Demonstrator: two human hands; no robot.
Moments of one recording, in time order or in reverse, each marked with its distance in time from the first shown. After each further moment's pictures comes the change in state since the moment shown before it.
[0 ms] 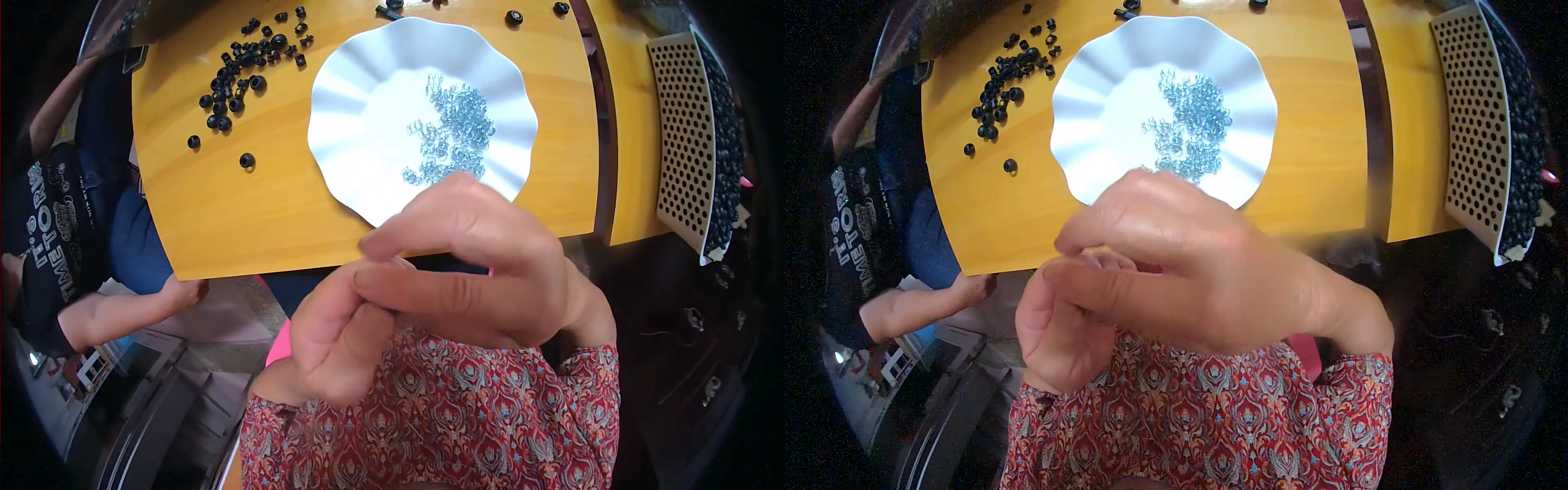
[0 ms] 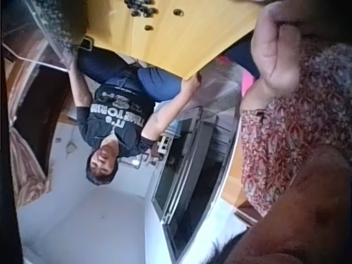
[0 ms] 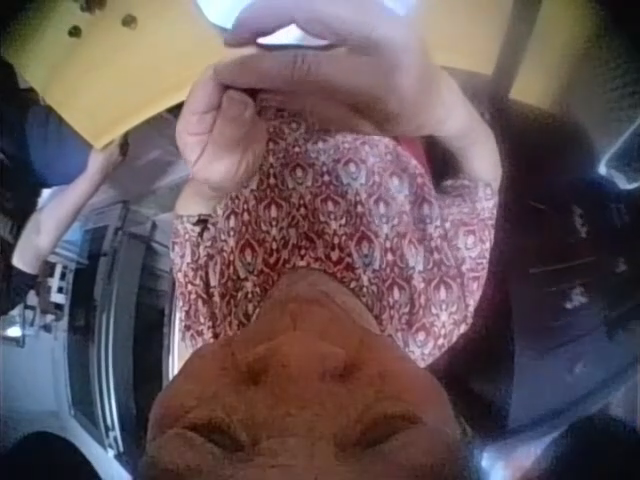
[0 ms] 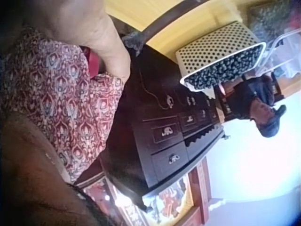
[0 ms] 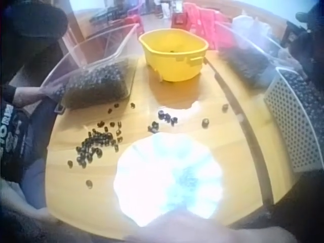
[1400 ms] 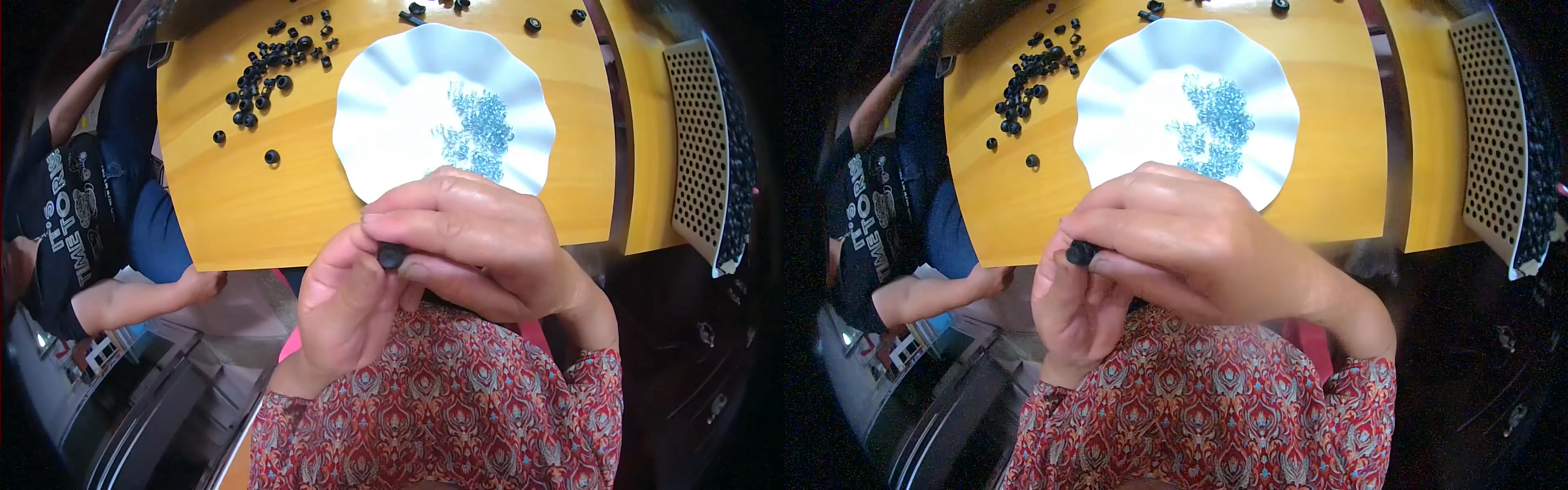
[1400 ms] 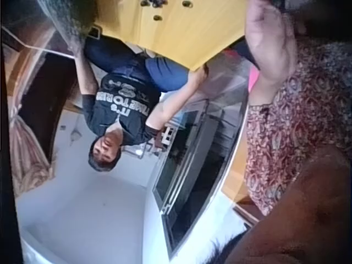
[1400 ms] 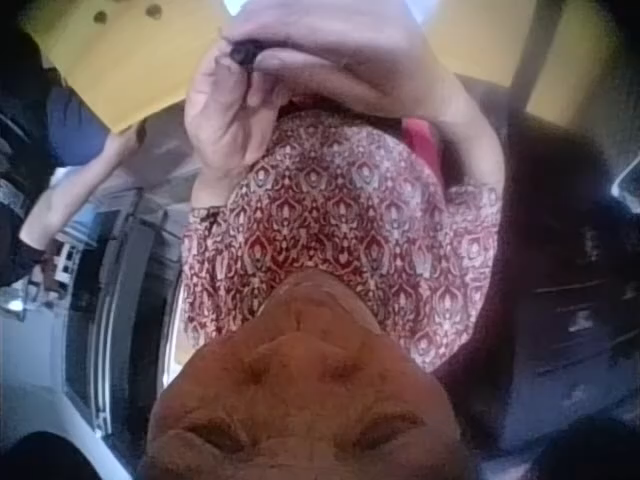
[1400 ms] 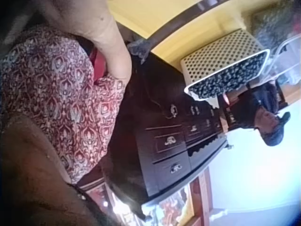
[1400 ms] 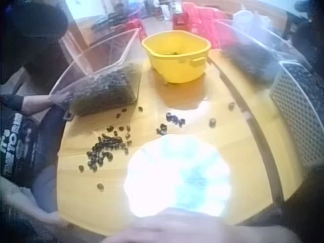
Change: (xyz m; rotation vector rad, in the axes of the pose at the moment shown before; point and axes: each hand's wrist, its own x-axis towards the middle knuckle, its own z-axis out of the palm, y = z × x) left_hand 0.008 -0.018 -0.016 -0.474 0.083 0.060; right_hand -0.001 0.015 0.008 0.161 0.066 0.075
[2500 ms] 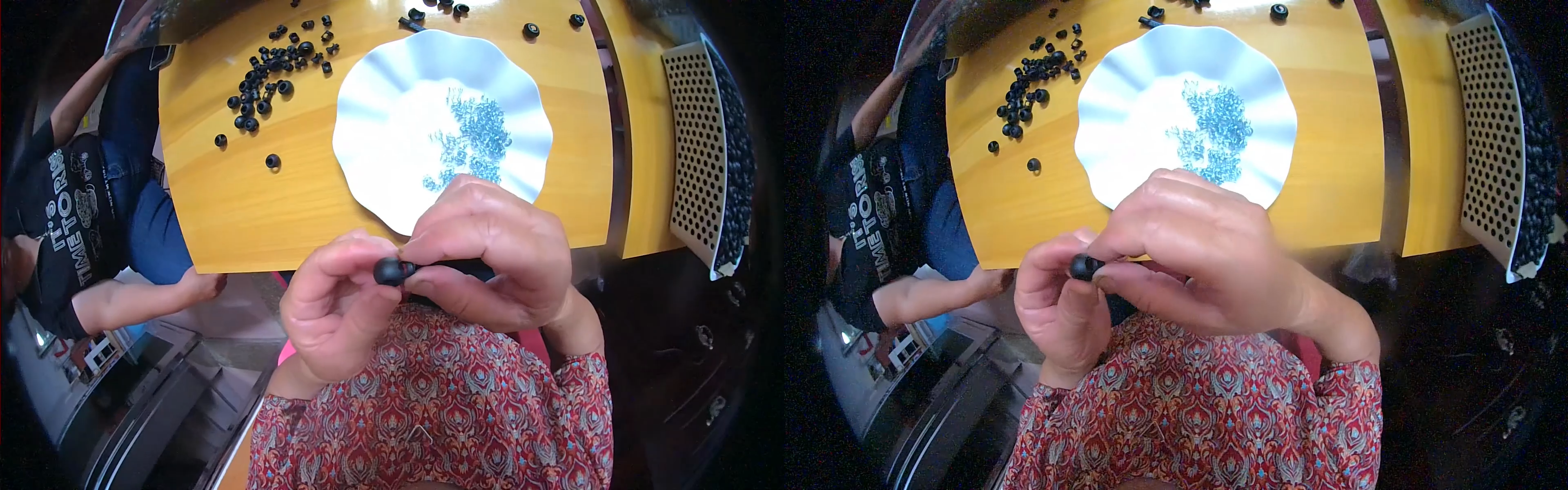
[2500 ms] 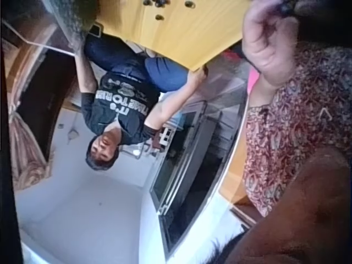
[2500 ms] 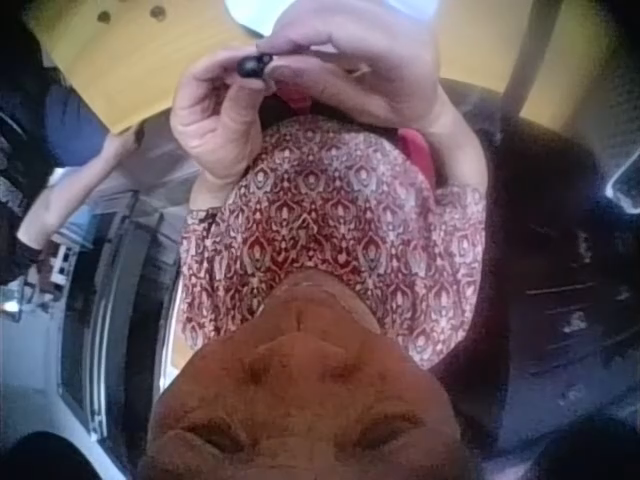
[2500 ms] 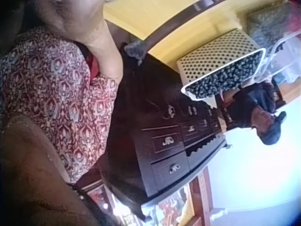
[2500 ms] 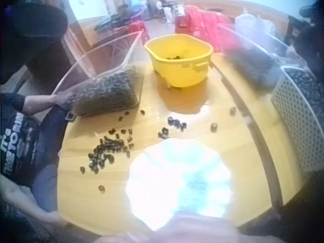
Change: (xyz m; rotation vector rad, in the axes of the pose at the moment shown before) left_hand -0.003 0.005 -0.004 0.750 -0.005 0.388; right_hand -0.006 -0.007 -0.001 0.027 0.085 0.023
